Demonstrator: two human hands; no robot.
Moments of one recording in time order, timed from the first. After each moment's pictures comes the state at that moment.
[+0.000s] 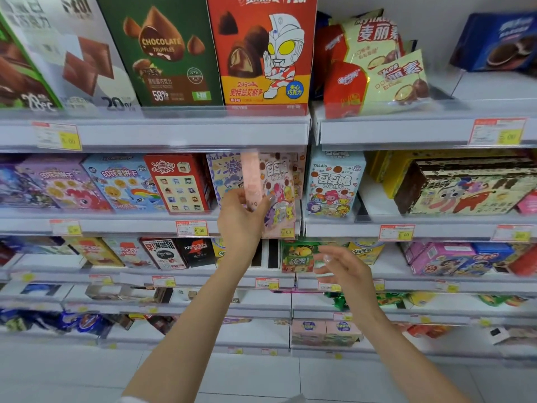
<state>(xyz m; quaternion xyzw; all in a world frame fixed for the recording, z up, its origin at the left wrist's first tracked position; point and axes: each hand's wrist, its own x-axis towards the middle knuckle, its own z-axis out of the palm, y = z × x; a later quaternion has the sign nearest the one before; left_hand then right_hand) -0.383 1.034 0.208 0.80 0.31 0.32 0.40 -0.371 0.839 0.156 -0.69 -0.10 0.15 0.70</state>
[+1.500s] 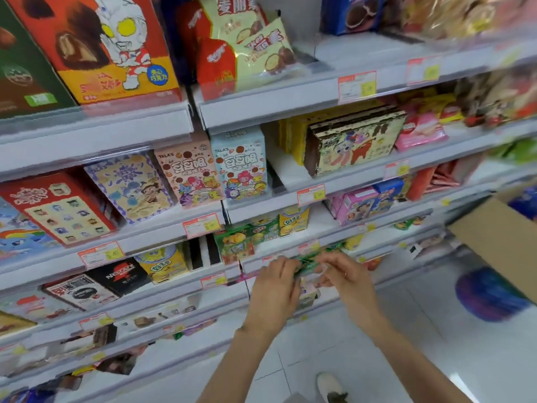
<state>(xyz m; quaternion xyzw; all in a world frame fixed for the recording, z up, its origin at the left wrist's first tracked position) -0.419 0.894 0.094 0.95 -0.15 0.23 0.18 -0.406 0.735 0.124 -0.74 -0.01 0.03 0.67</state>
